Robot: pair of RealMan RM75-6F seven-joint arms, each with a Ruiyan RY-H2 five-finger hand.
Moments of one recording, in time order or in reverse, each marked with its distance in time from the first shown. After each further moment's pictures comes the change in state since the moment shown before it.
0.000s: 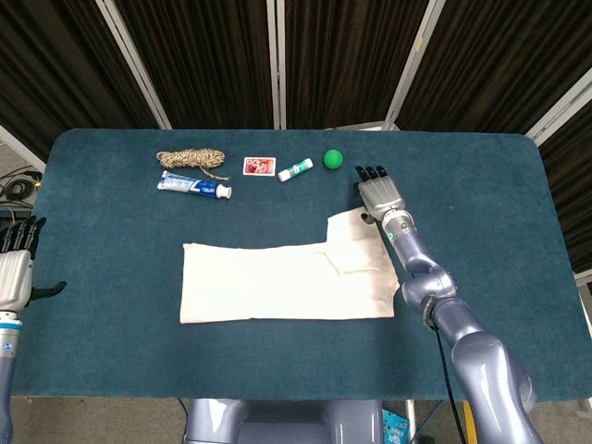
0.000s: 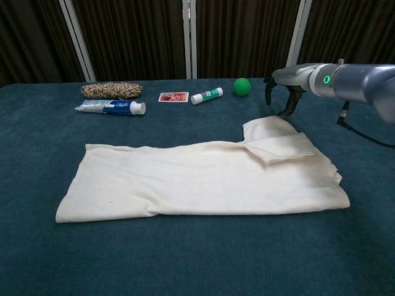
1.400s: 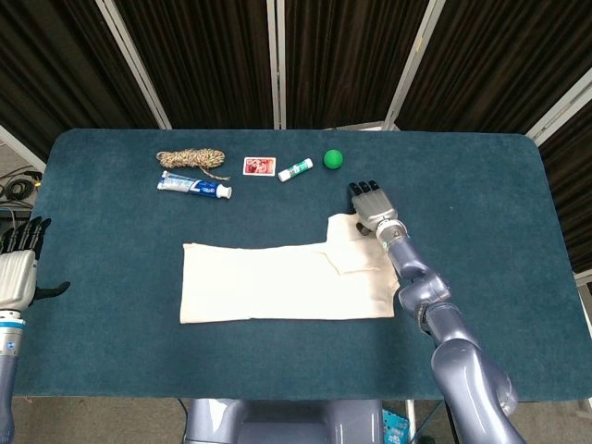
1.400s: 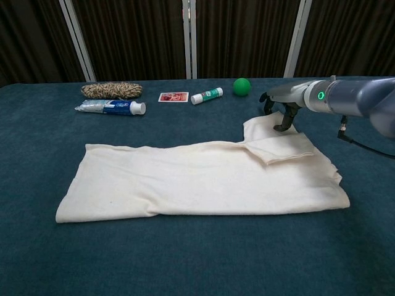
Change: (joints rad) left arm 0.007 -0.011 -0.016 0.020 0.019 -0.030 -0.012; right arm 0.010 -0.081 -0.120 0.129 -0.158 -0.030 0.247
